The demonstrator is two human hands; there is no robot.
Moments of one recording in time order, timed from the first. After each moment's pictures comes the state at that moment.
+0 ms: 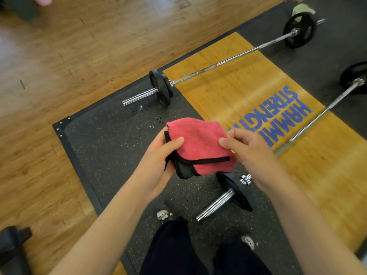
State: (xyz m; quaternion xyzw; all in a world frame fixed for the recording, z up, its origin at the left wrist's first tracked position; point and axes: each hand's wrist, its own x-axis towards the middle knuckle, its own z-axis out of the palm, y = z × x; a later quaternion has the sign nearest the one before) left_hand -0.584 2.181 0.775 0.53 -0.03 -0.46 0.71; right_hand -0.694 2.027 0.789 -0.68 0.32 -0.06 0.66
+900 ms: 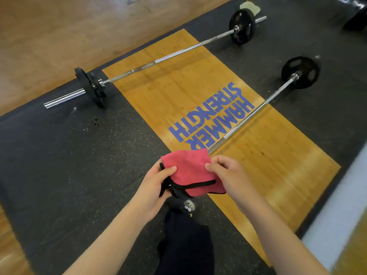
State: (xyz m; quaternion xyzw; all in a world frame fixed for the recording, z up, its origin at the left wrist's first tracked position) left_hand -0.854 1.876 0.698 0.54 0.07 -0.52 0.66; right_hand -0.962 1.738 0.726 -0.67 0.43 0.00 0.61
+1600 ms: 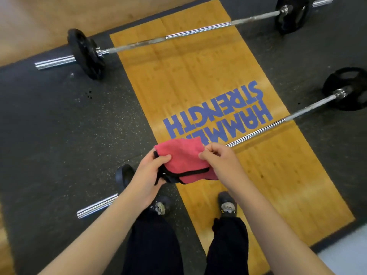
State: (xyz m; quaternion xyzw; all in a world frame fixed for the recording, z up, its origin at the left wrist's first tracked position) left_hand -0.845 1.645 0.622 0.58 0.19 -0.41 0.68; right_hand -0.905 1.484 0.635 -0.71 0.34 0.11 0.61
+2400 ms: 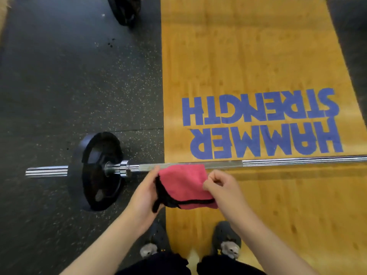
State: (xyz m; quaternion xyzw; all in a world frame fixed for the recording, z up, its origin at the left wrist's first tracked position) left_hand -0.936 1.593 0.331 0.54 0.36 -0.33 0.69; right_hand -0.949 1.422 0.319 -0.70 0.23 0.26 0.62
